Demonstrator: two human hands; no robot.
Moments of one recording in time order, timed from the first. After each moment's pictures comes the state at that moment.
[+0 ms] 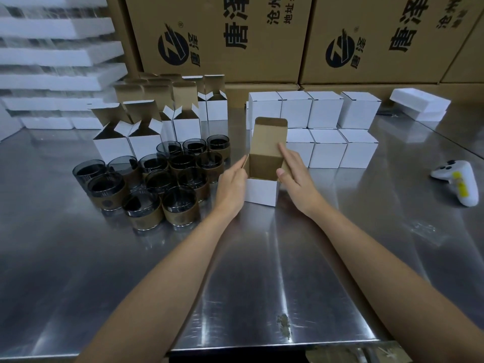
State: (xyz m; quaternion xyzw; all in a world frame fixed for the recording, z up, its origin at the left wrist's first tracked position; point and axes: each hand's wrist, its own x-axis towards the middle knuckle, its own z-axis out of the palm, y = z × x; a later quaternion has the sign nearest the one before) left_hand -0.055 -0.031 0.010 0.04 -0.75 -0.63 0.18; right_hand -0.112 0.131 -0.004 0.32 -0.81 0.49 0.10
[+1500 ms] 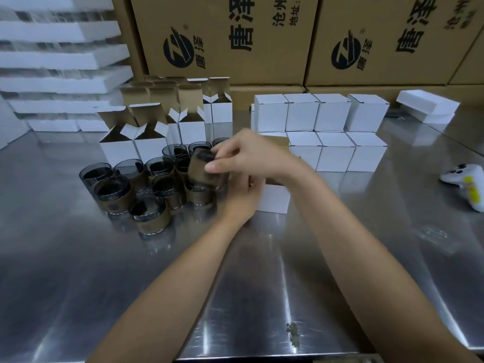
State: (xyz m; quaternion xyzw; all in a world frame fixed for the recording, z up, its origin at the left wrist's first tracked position) left_hand -0.063 -0.028 -0.004 0.03 -0.80 -0.53 0.28; right_hand -0.061 0.041 0.121 0.40 -0.83 0.37 -0.08
